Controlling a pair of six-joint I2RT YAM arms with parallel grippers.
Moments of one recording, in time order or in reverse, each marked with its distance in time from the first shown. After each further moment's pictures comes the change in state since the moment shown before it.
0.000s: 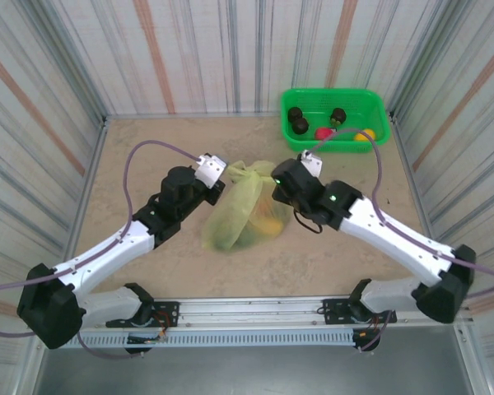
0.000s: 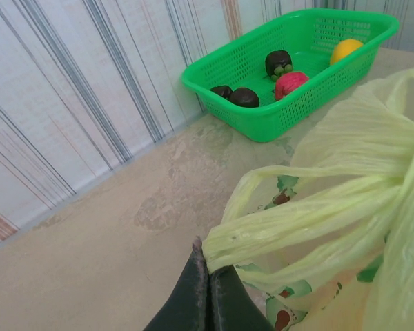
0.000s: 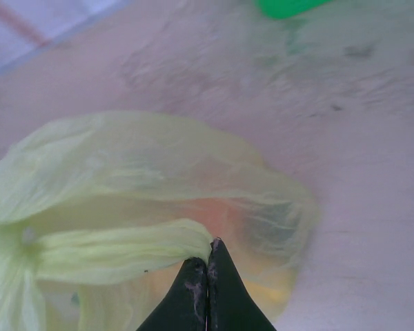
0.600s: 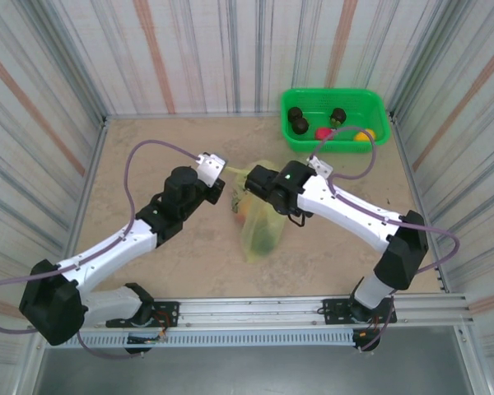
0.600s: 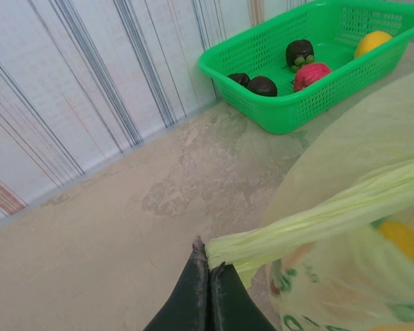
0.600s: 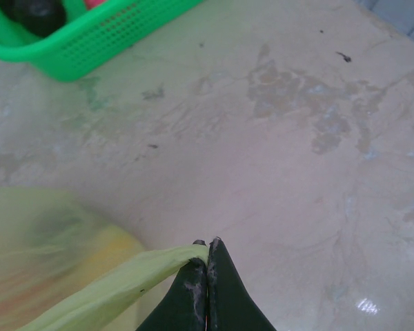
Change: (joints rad) left arm 0.007 0.031 0.000 0.001 -0.062 -0.053; right arm 0.009 0.267 0.179 -0.573 0.282 0.561
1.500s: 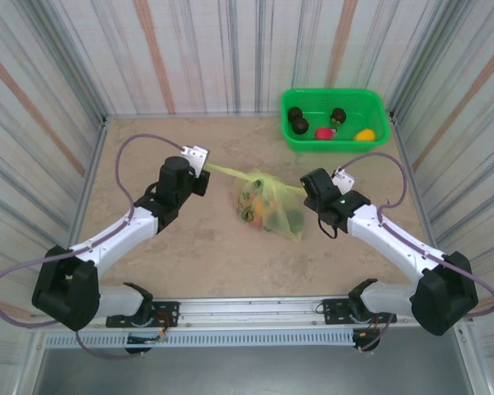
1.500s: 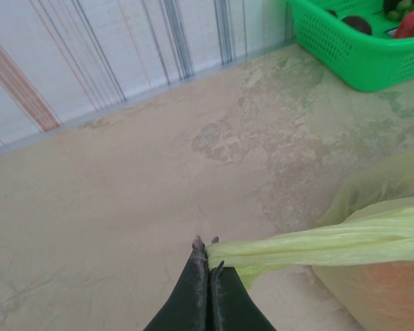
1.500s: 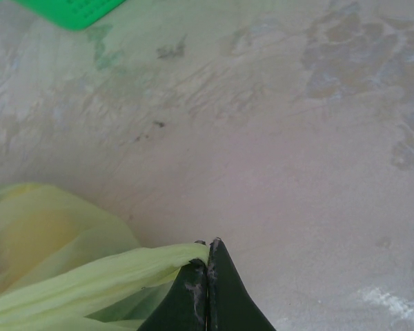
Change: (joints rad) left arm 0.177 0.120 0.017 -0.042 0.011 -0.092; right arm -0.325 -0.379 -0.597 0.783 -0.339 -0.623
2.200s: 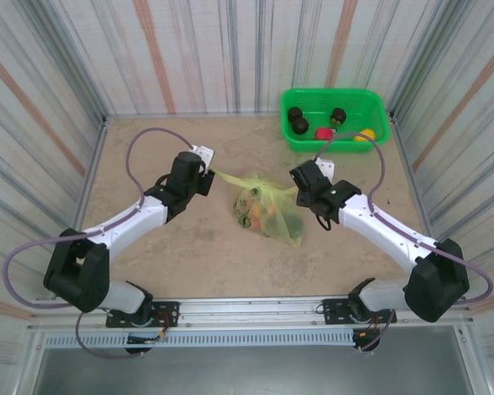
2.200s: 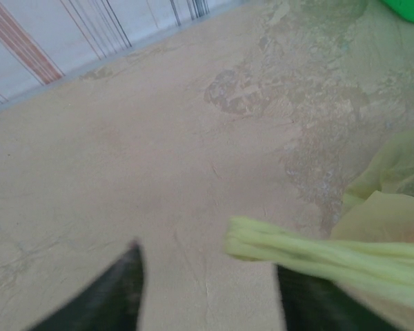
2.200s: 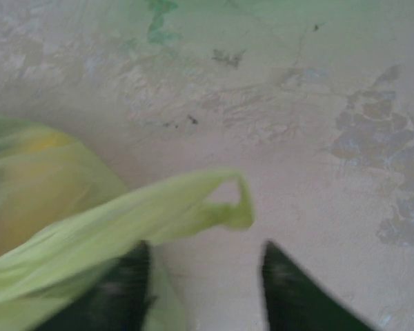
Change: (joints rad) left arm -0.029 0.097 0.095 -0.134 -0.082 -0.008; right arm 0.053 0.090 0.130 -0.052 0.013 -0.366
